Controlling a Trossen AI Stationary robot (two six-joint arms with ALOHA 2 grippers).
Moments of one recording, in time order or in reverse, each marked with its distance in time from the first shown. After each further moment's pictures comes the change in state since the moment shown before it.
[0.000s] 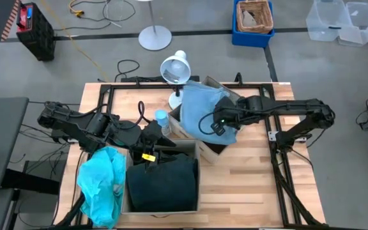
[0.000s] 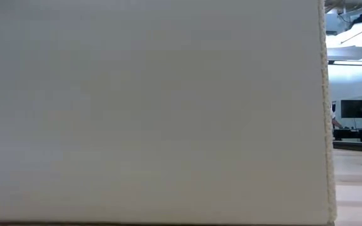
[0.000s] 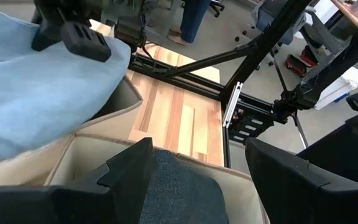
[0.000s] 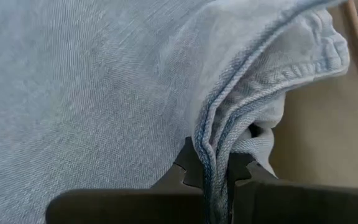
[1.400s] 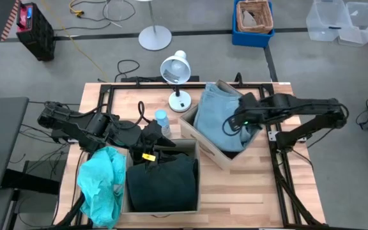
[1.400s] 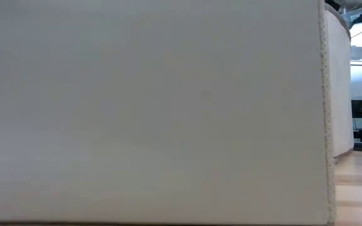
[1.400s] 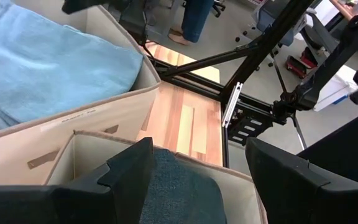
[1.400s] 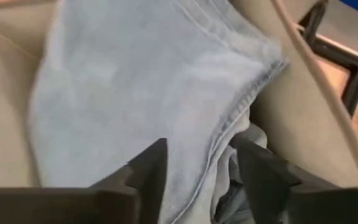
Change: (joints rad) left arm 0.000 0.000 0.000 -0.001 0.000 -0.017; right arm 0.077 -0.182 -0.001 -0.208 0.038 0.354
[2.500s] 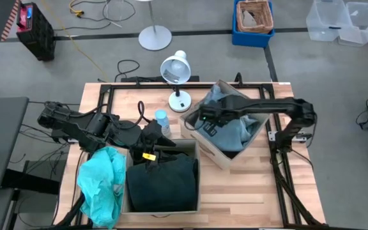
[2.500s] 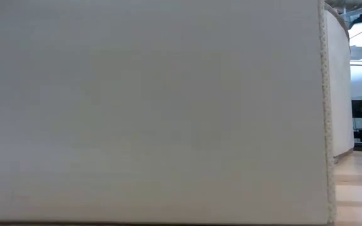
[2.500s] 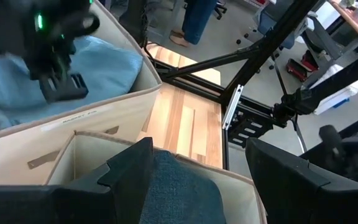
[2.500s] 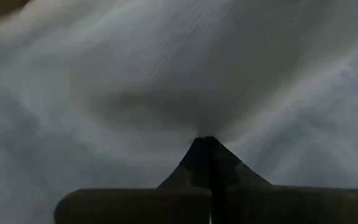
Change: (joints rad) left arm 0.000 0.000 0.000 0.004 -0.009 -0.011; right arm -0.188 0.401 0.000 0.219 -0.208 -0.430
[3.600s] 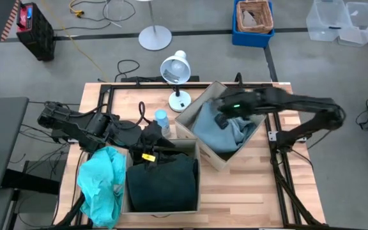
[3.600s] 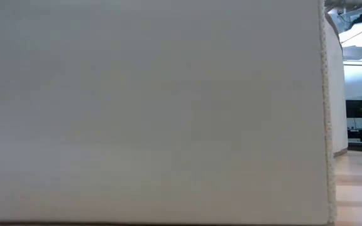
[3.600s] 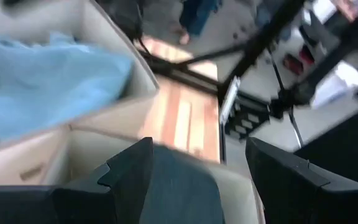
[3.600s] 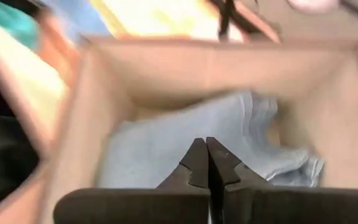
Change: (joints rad) left arm 0.000 0.000 0.000 -0.016 0.035 0.004; right arm 0.040 -0.349 0.000 0.216 0.012 -0.118
